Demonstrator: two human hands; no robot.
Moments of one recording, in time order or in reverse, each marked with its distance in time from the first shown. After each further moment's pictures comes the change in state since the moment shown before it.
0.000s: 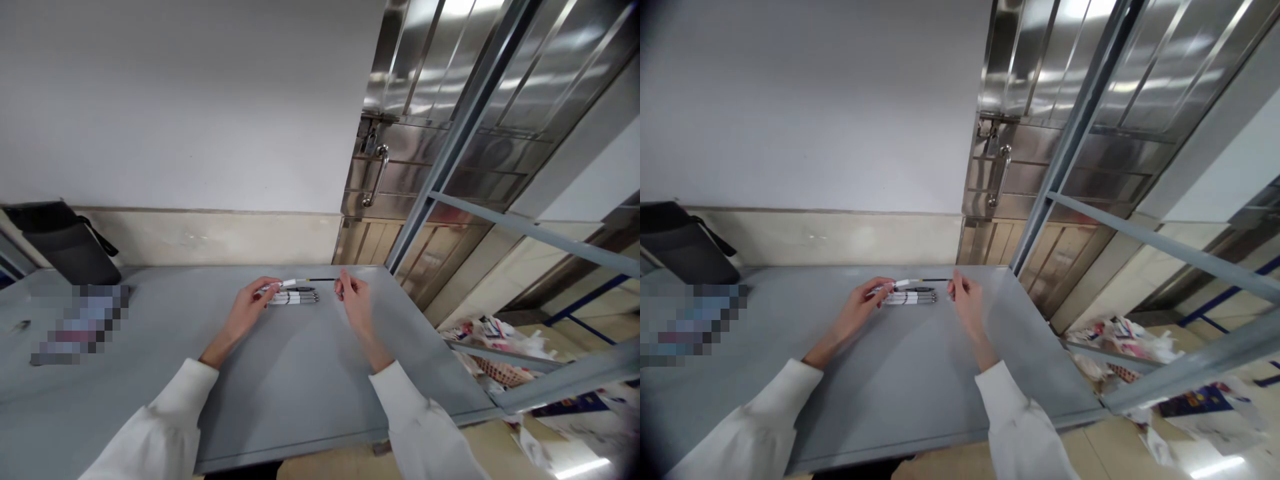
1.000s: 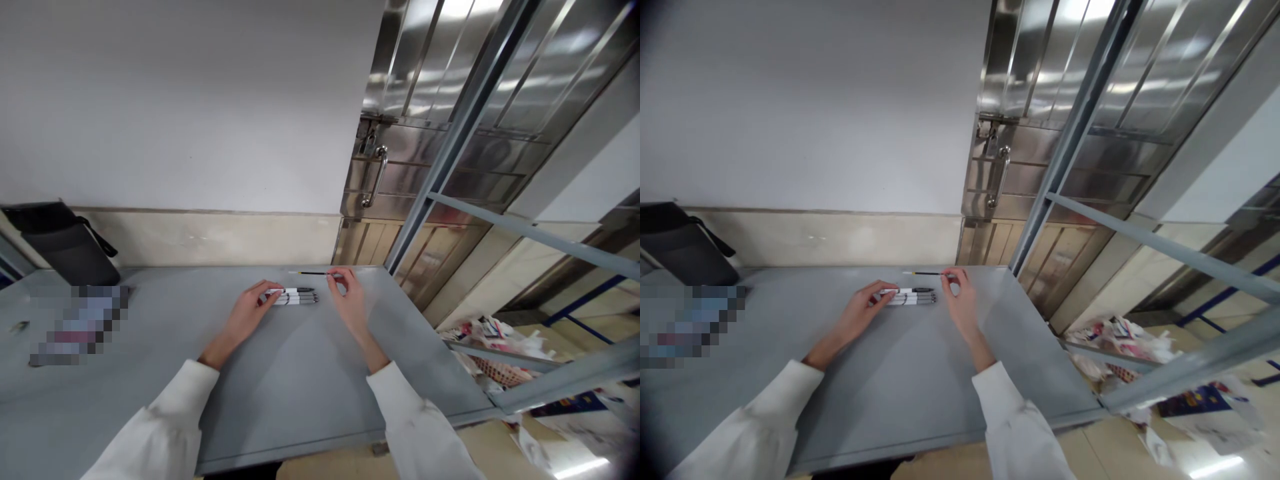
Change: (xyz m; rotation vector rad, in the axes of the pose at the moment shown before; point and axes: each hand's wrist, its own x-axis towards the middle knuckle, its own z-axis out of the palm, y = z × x) left_hand -0.002 -0.006 0.000 0.262 -0.033 0.157; right_hand -0.001 -0.007 0.006 -0.182 0.006 -0.284
